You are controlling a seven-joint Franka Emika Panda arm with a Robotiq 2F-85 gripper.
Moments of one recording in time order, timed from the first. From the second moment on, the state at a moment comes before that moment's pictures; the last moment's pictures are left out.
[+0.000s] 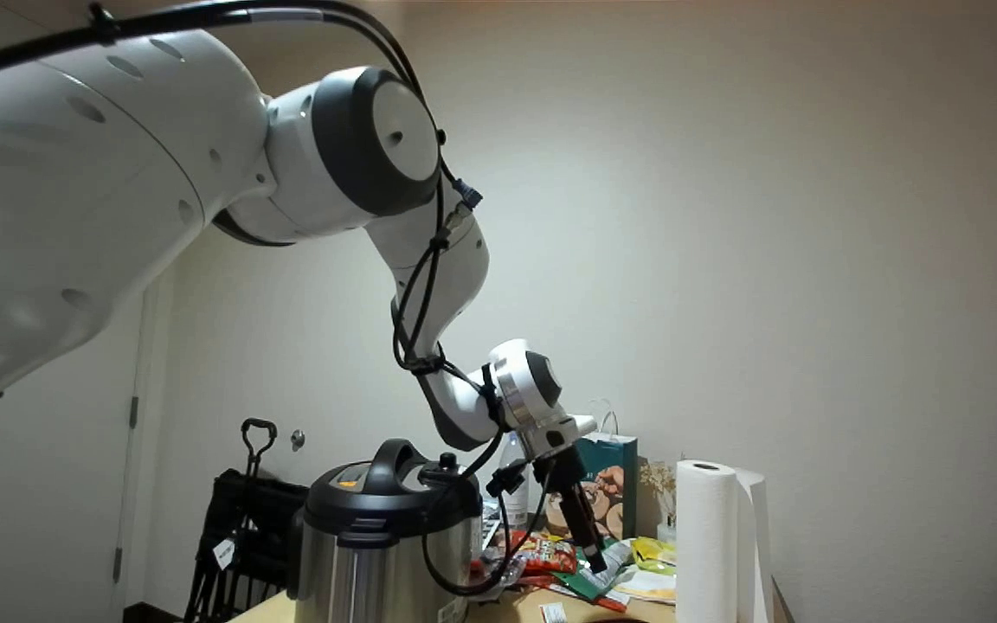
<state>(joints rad) -0.01 0.62 -0.16 -1.68 -0.53 2.29 1.61</state>
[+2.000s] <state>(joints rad) -0.03 1.23 -0.19 -0.85 -0.20 2.04 1.30</state>
